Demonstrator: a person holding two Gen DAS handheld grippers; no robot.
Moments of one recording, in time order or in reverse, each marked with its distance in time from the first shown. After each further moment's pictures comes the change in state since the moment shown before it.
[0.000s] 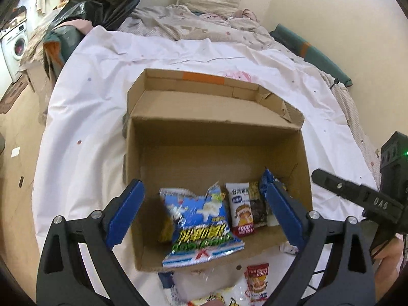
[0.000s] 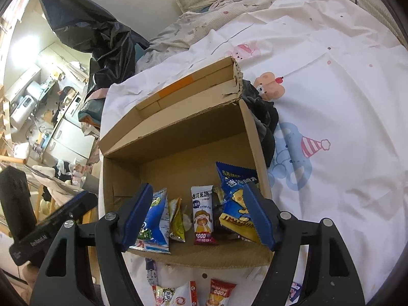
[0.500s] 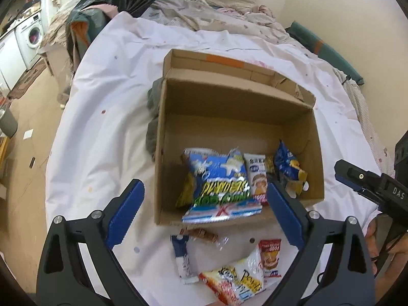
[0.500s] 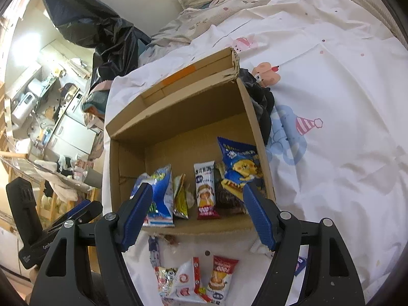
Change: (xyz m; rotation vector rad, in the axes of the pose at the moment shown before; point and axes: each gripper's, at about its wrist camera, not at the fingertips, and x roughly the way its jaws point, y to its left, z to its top) left arm -0.023 0.015 -0.046 -0.055 0.032 0.073; right arm -0.021 0.006 -0.032 -0.008 0.021 -0.008
